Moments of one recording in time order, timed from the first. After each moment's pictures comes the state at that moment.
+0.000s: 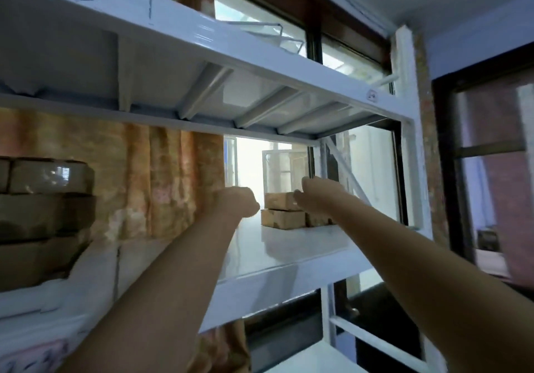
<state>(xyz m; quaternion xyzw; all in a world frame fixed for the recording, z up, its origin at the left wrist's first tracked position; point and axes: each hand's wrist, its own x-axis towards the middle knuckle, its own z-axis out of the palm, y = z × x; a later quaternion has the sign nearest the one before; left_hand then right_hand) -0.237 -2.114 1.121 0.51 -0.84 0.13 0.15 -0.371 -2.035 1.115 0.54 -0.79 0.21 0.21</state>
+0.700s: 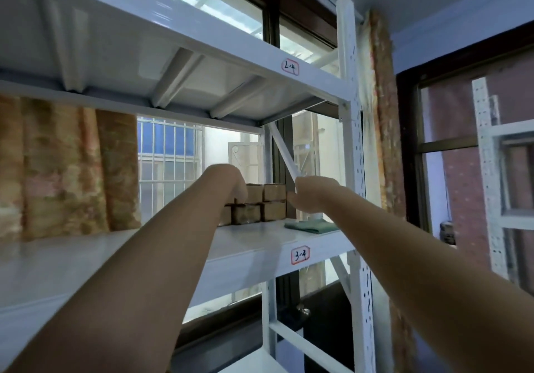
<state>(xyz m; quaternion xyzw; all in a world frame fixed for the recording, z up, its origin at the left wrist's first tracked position) -0.438 -2.087 1.146 0.53 -0.84 0.12 0.01 -0.570 -2.015 1.106 0.50 -0.83 0.14 0.19</state>
